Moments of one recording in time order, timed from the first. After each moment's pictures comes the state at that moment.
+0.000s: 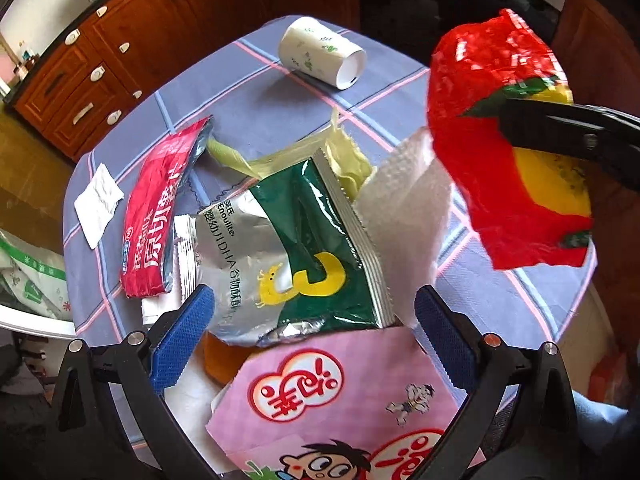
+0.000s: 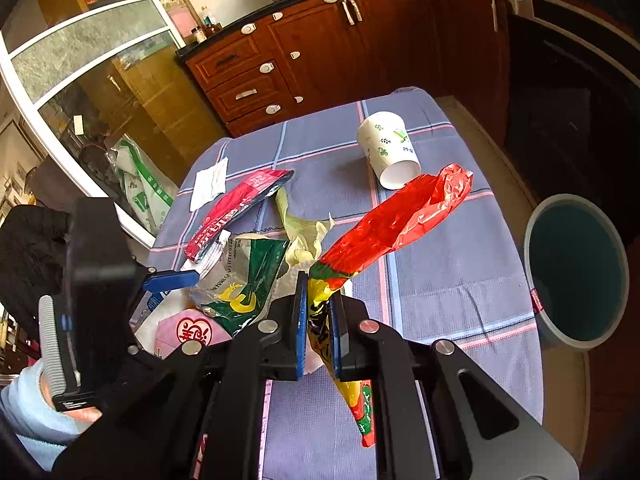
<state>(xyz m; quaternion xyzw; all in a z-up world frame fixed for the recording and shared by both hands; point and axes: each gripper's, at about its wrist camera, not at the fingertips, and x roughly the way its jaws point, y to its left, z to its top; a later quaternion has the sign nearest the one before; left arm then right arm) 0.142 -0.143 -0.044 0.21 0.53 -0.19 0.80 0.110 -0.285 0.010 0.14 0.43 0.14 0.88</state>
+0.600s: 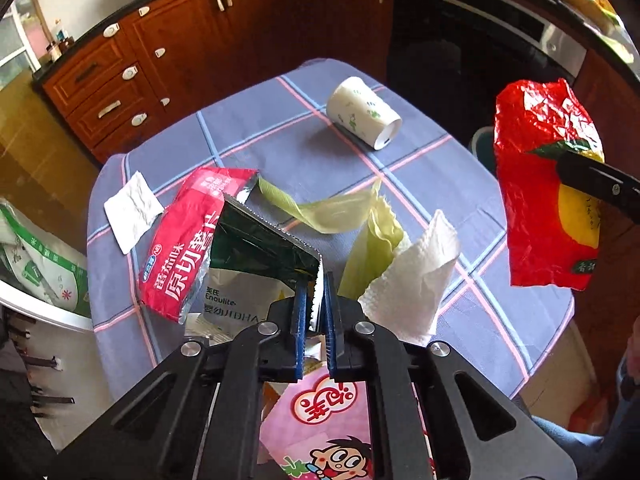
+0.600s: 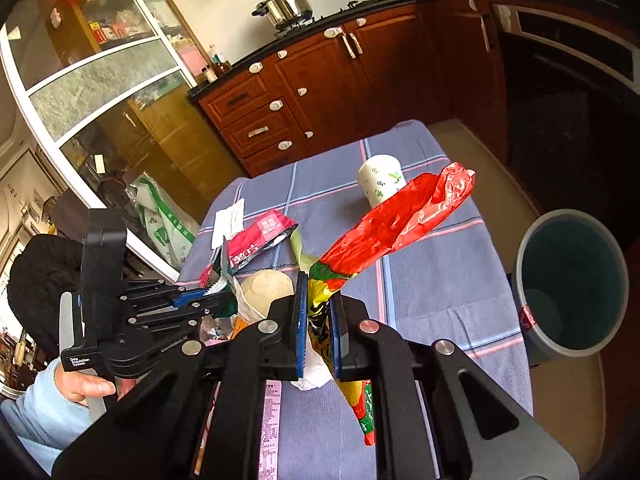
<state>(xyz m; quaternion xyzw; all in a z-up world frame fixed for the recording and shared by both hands) 0.149 -0.111 0.017 0.15 0.48 -0.18 0.85 0.092 -0.311 0.047 0.18 0.37 0.15 0.90</state>
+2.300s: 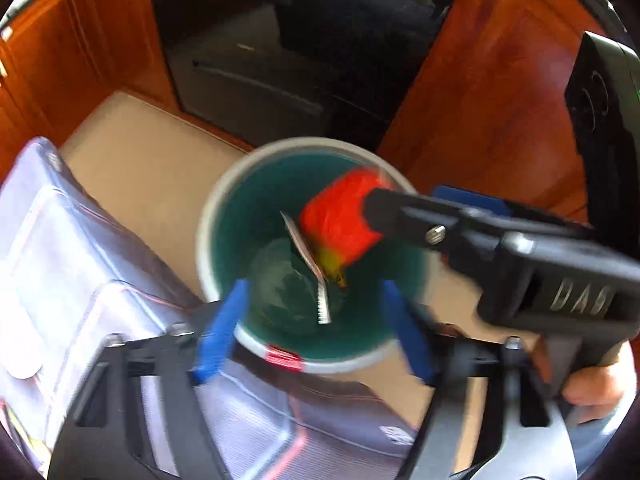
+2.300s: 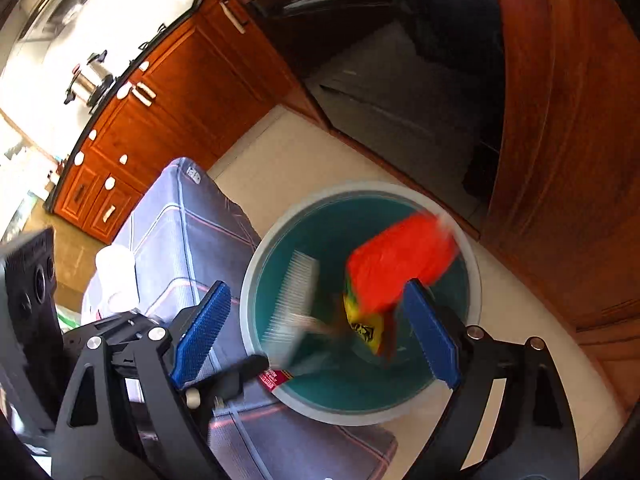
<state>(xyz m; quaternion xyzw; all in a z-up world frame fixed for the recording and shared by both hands) 0.206 -0.479 -0.069 0.21 0.50 -0.41 0.73 0.134 -0.597 -0.085 0.33 0.43 -0.09 0.84</state>
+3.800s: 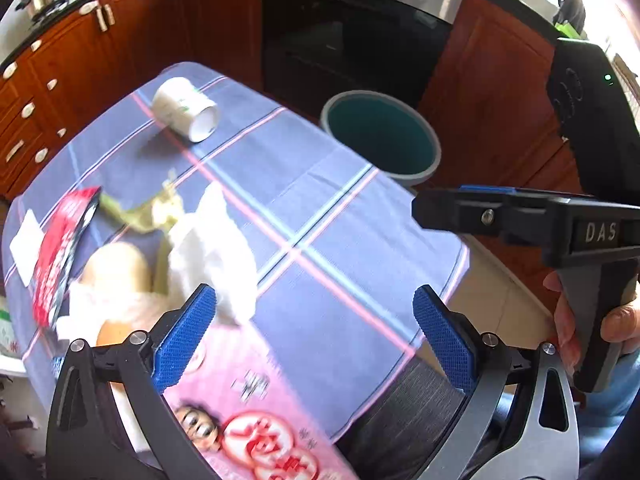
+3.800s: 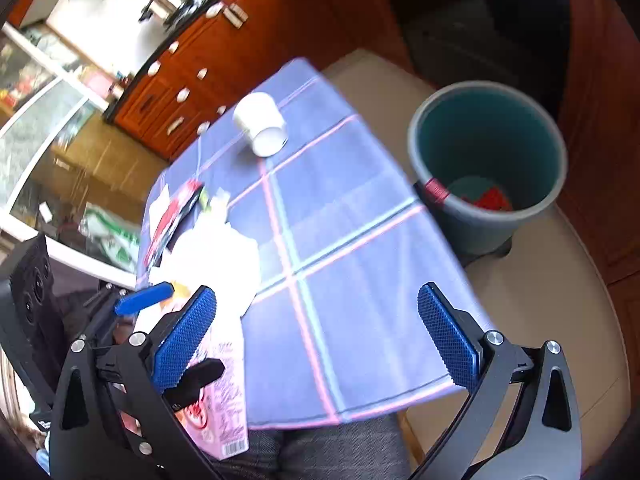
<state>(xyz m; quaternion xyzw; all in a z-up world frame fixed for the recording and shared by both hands) 0.075 -0.197 -0.008 0.16 0.49 -0.34 0.78 0.038 -0.378 -0.014 0.28 0.49 0.04 0.82</state>
